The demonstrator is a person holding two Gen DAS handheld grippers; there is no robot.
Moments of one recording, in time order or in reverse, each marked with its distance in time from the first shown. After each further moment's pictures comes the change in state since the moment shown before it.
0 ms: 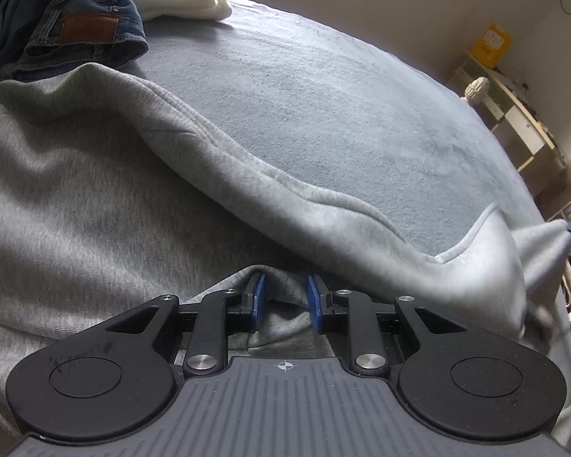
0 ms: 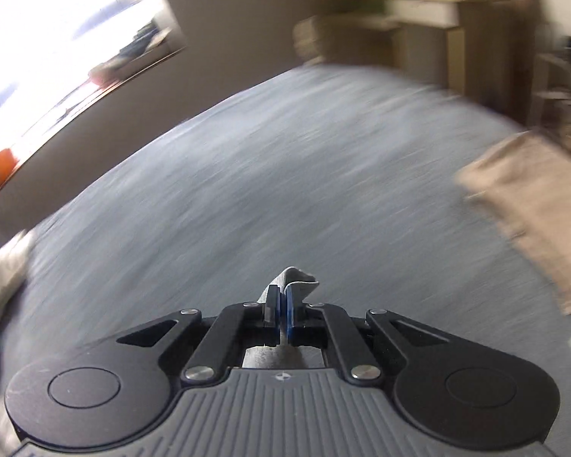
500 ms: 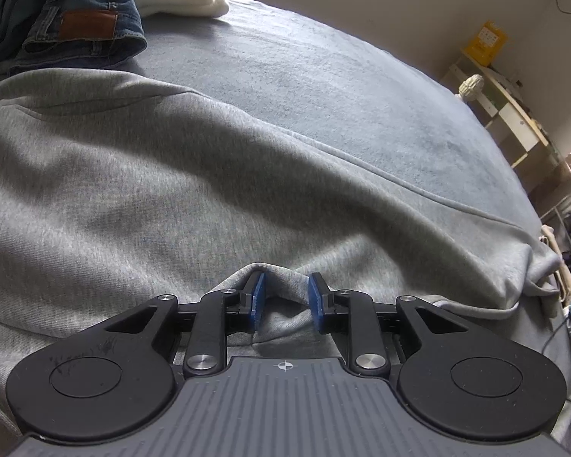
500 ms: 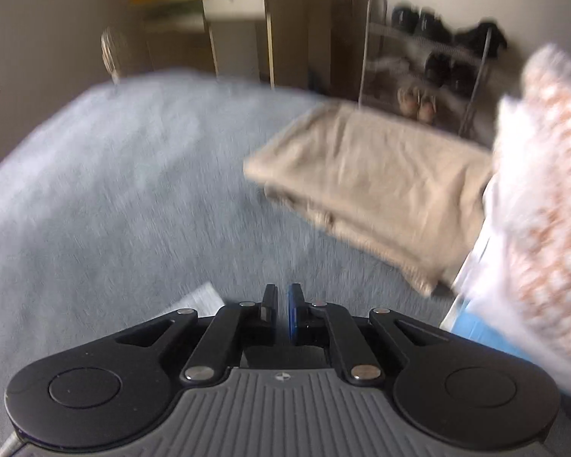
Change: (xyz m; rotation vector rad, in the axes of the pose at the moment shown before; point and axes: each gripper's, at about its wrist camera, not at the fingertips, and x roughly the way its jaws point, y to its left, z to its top) left arm -0.008 0.006 0.001 0.026 0.007 -0.030; right arm 0.012 -0.070 -0.001 0.199 -0.058 -0.439
